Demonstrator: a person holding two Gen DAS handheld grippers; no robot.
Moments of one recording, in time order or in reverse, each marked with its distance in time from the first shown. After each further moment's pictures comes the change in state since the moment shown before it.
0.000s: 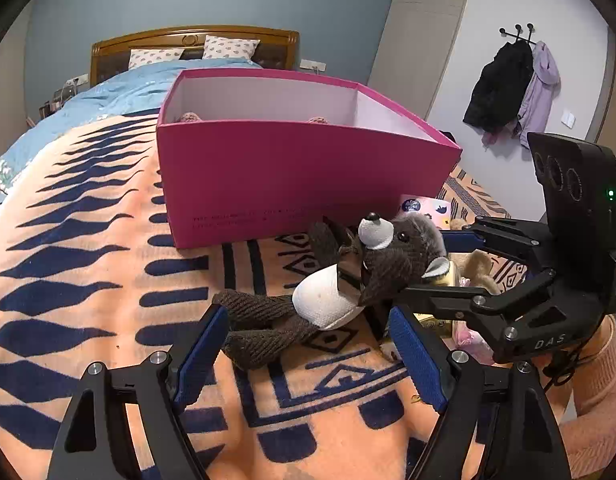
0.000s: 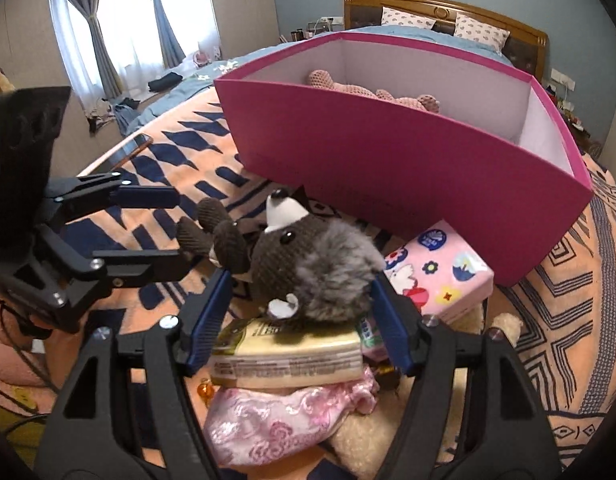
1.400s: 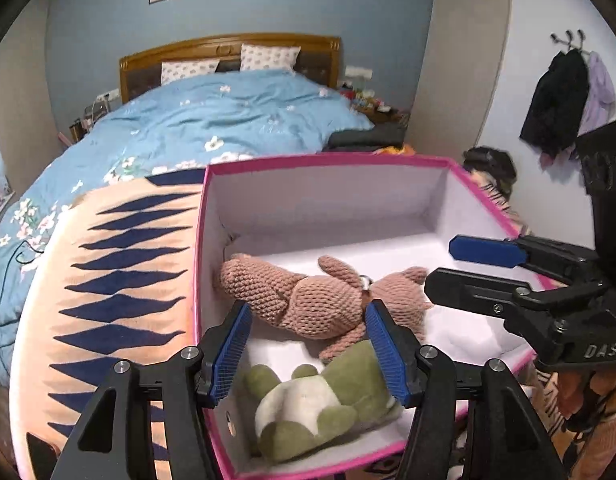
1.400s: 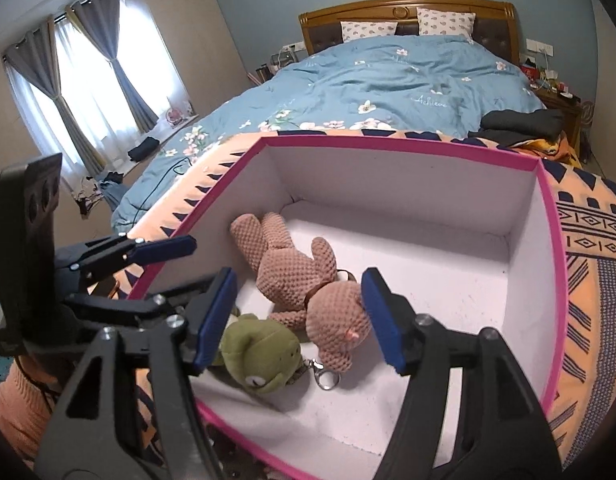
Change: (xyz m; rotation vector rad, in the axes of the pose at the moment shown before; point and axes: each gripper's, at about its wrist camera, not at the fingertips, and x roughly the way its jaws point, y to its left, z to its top) left arm 0.048 0.039 0.159 -0.005 -0.017 0.174; right arm 0.030 -0.090 0.151 0.211 -0.097 0.037
